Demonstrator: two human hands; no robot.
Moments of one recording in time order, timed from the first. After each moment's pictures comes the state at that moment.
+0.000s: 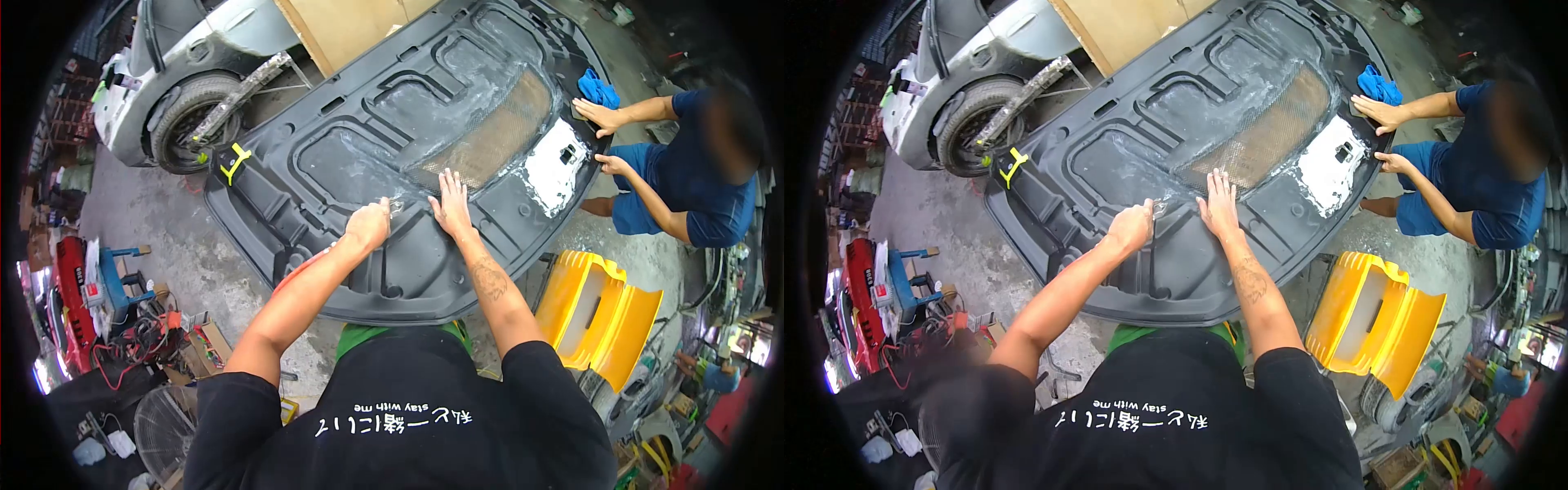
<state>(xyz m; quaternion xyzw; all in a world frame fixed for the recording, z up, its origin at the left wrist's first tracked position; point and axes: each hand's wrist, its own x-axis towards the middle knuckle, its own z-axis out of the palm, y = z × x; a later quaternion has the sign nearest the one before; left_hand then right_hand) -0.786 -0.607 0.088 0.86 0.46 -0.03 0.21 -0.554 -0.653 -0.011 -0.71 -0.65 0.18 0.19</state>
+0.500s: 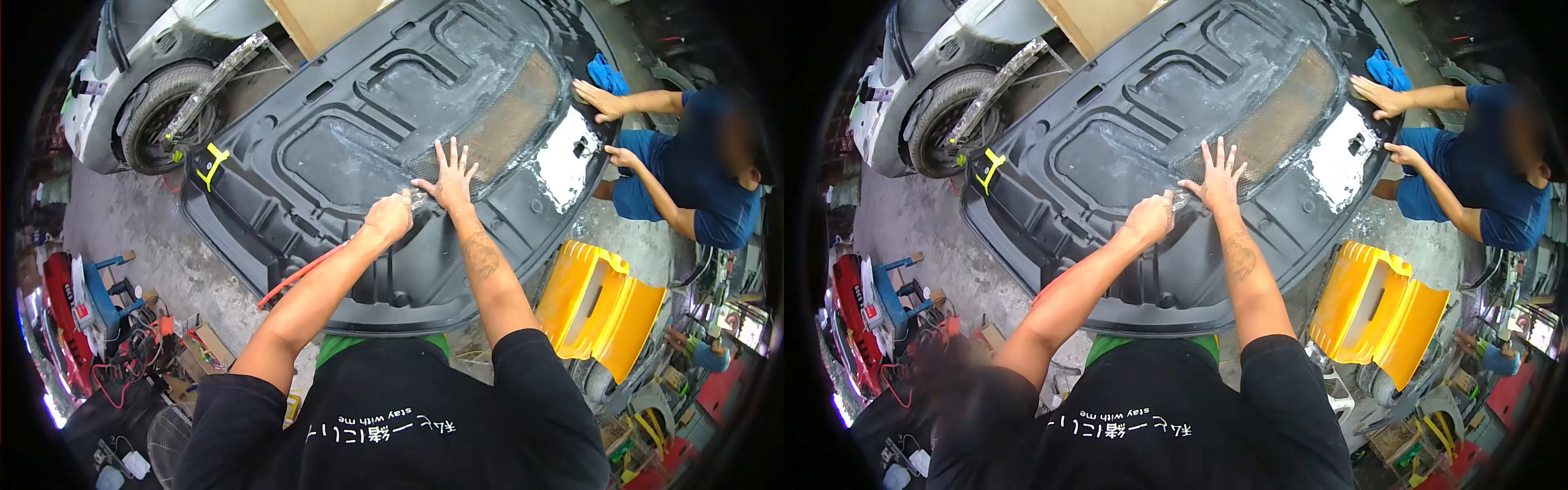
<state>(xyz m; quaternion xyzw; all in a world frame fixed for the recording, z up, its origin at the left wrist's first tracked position) -0.754 -0.575 0.048 0.85 0.43 -0.05 0.30 -0.566 -0.589 -0.030 -0.79 -0.59 0.13 0.08</state>
